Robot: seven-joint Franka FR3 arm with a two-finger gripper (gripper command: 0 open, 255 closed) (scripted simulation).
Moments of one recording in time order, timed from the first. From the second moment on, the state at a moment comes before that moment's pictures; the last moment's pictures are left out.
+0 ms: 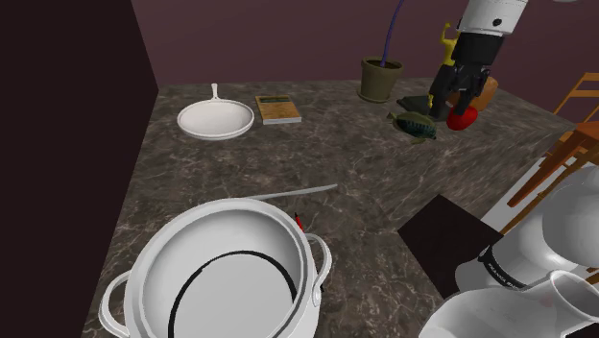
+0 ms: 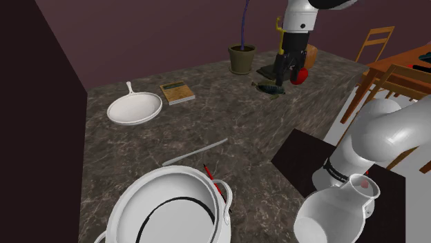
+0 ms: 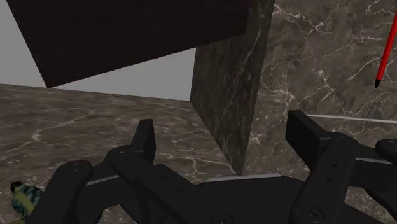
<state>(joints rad) -0.01 -0.74 -0.04 -2.42 0.11 1.56 0.17</state>
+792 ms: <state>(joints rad) 0.14 -0.43 0.02 -2.33 0.12 1.82 -0.09</state>
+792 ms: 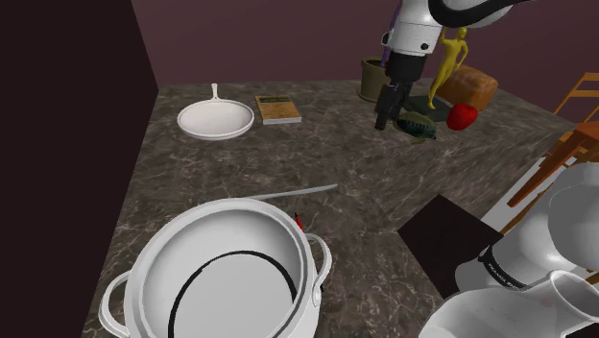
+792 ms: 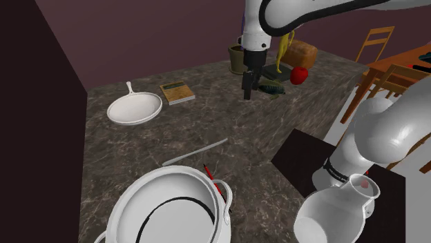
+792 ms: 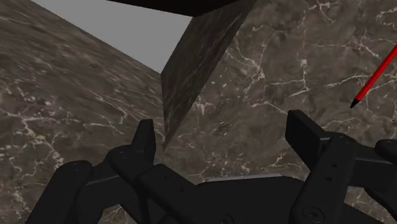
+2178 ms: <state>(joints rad) 0.38 0.09 0.22 -2.07 0.01 2.19 -0.51</state>
